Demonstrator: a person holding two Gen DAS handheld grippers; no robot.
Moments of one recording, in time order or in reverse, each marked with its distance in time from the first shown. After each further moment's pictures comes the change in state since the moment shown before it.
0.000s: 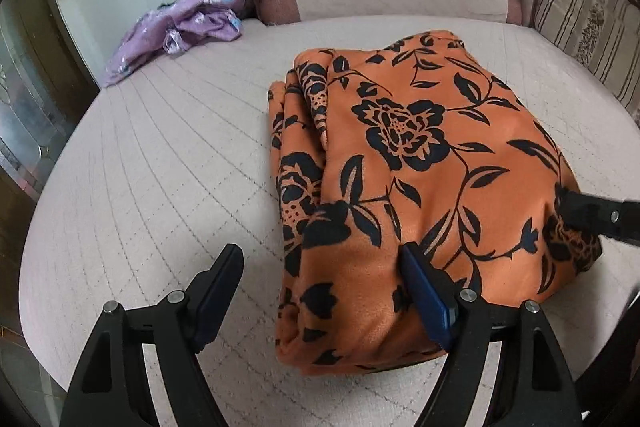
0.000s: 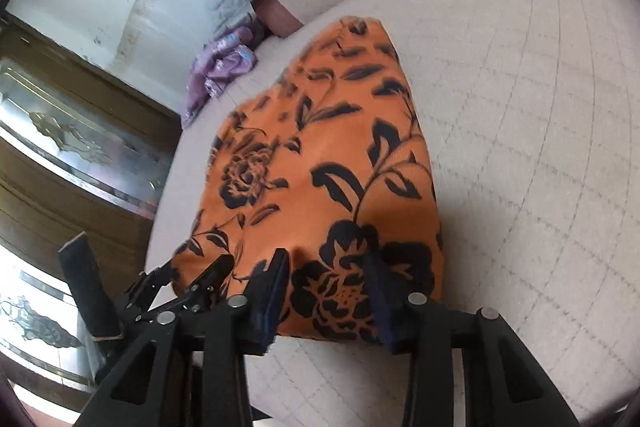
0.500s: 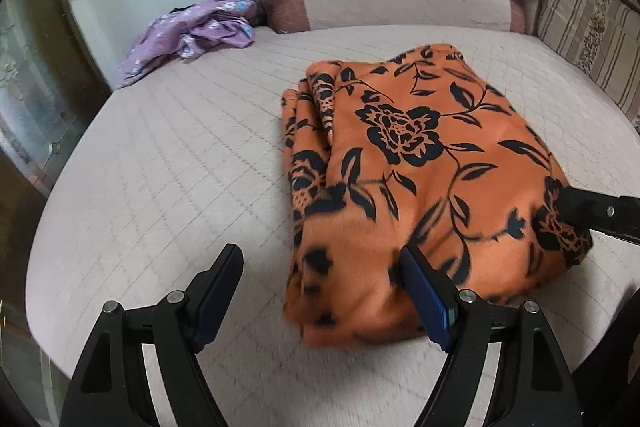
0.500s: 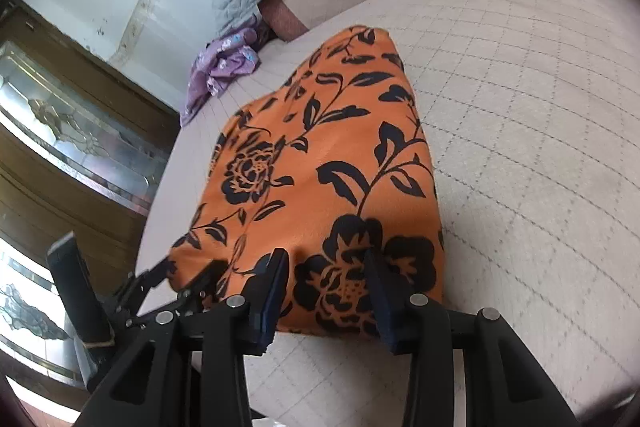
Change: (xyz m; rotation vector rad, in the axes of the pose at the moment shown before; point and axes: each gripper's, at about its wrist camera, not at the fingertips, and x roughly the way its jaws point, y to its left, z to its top) left arm -0.029 0.003 -0.011 -0.042 -0.018 0.026; right arm -0.016 0.006 -0.008 -0.017 -0.040 -0.010
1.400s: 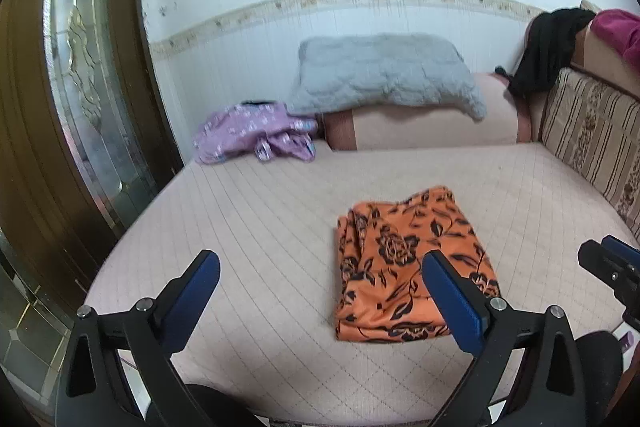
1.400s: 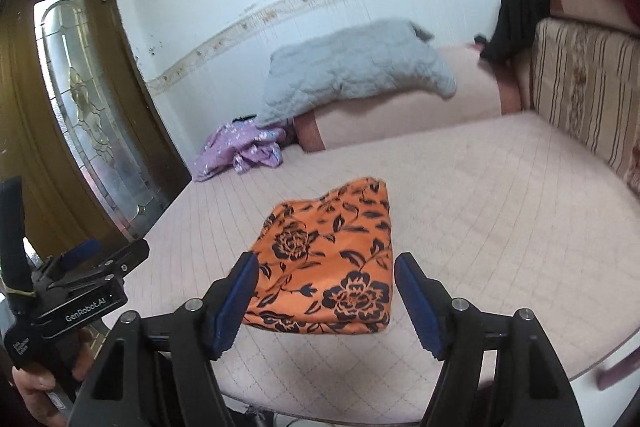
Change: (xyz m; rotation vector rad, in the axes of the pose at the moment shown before) left arm -0.196 0.016 0.008 -0.116 -0.352 0.124; right arm -0.172 0.092 -0.045 -0.316 -0.395 -0.173
